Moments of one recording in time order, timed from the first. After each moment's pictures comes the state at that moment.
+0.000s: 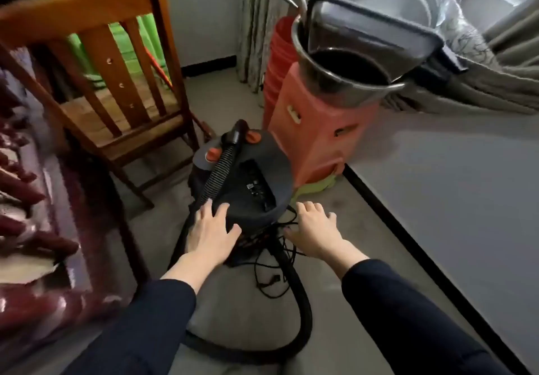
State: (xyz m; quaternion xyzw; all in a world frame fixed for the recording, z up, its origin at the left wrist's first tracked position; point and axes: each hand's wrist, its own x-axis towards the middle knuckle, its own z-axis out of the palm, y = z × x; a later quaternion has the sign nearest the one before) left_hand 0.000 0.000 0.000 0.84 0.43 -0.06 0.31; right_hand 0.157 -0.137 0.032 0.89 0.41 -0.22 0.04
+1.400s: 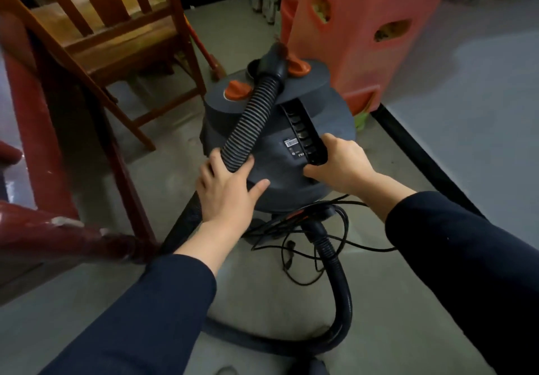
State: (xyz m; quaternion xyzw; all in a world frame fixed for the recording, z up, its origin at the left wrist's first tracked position) left_hand -0.003 -0.078 -0.154 0.87 0.46 0.03 0.17; right_hand 0.178 -0.167 -0.111 0.89 0.39 -0.19 -0.12
